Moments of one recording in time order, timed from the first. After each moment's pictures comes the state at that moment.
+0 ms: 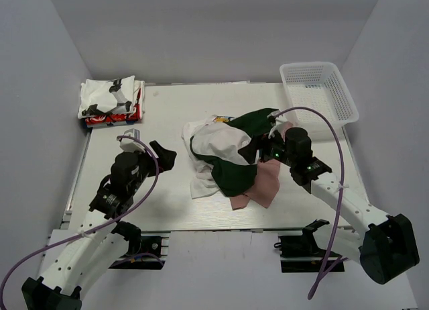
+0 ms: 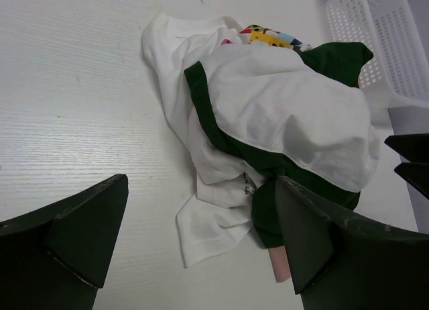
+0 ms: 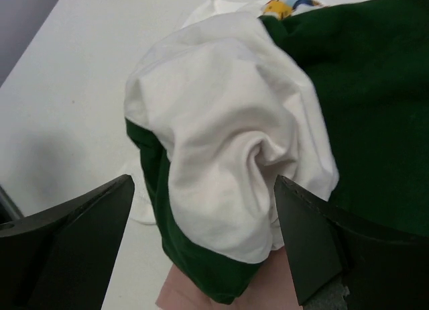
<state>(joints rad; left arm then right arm) -0.43 0.62 0.56 -0.27 -0.12 -0.62 0.49 1.08 0.68 0.07 -0.29 0.28</state>
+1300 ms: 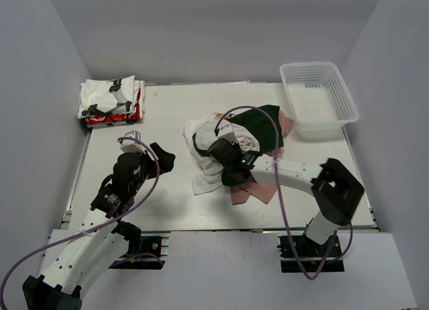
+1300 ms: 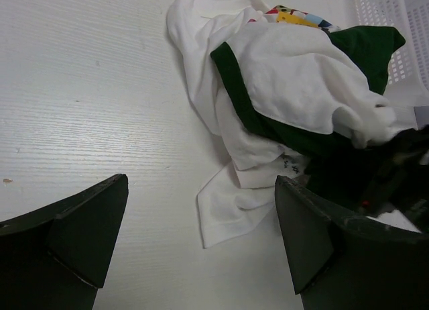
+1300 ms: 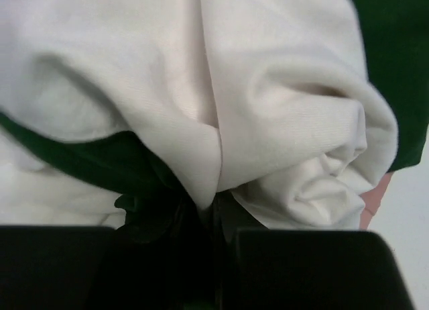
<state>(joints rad) -0.43 0.63 0.55 -0.31 -0.15 -0.62 1.00 1.68 1.08 -0.31 0.70 0.33</state>
